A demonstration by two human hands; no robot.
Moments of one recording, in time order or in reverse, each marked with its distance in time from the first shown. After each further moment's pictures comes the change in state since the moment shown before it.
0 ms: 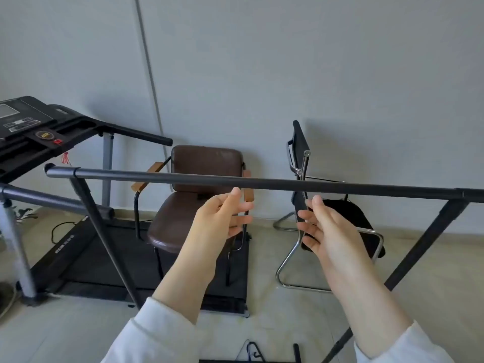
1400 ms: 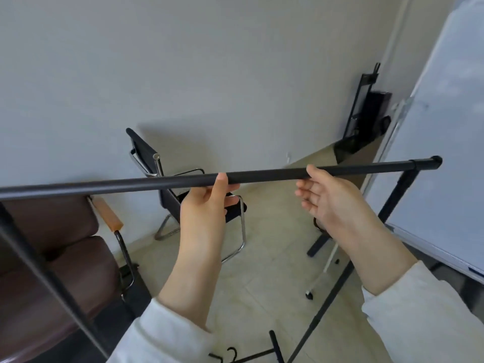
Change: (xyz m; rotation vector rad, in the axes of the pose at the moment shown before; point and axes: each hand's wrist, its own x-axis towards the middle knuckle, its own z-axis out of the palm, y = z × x) left_hand -0.065 0.042 0.078 -0.005 -0.501 0.026; right_hand -0.129 -0.071 -0.076 0.070 0.618 -0.185
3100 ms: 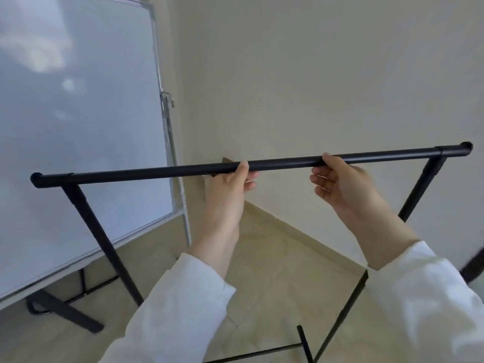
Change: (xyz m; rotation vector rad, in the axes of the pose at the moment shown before) left_hand -0.675 -0.012 0.556 -0.125 -1.831 -0.267; right_hand -0.566 -0.144 -0.643 0.025 1.747 -0.429
